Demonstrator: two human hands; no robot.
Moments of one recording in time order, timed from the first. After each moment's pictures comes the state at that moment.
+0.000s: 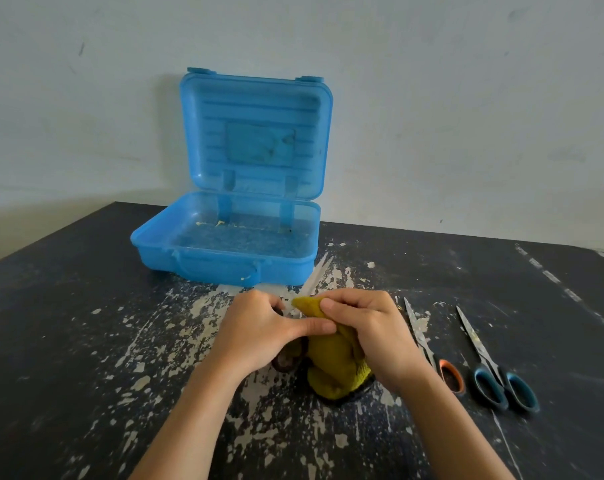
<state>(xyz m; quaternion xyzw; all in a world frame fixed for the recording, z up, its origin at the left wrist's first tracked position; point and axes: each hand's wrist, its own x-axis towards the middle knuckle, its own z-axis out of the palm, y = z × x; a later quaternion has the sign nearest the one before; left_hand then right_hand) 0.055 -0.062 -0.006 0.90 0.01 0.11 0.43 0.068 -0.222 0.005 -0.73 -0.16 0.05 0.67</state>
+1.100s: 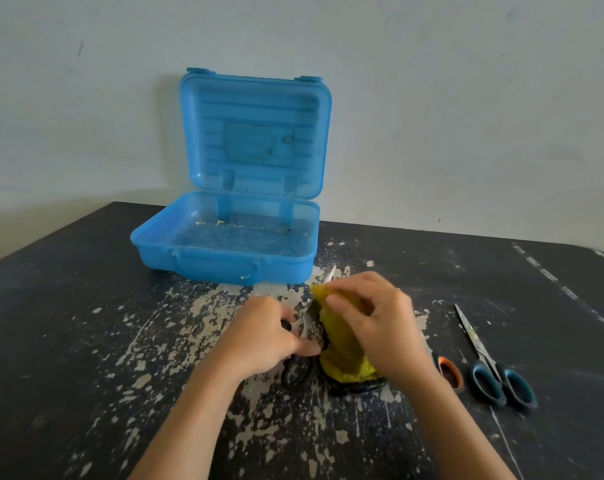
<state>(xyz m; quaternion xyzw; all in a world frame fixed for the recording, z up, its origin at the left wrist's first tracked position) 0.050 -0.068 0.002 0.94 -0.01 -0.01 0.35 0.069 -0.226 0.001 -0.84 -0.22 -0.16 0.46</state>
